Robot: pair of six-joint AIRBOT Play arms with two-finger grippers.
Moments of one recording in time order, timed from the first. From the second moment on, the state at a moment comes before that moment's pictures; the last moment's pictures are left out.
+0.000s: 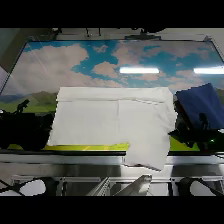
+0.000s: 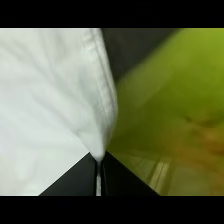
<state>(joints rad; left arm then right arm) 0.52 -1.40 0.84 1.08 -1.28 -1.12 -0.53 -1.20 0.40 -0.74 0.97 1.17</state>
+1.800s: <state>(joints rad) 0.50 -1.40 0.69 1.02 -1.24 -1.00 -0.65 -1.15 0.31 -0.83 1.21 1.16</state>
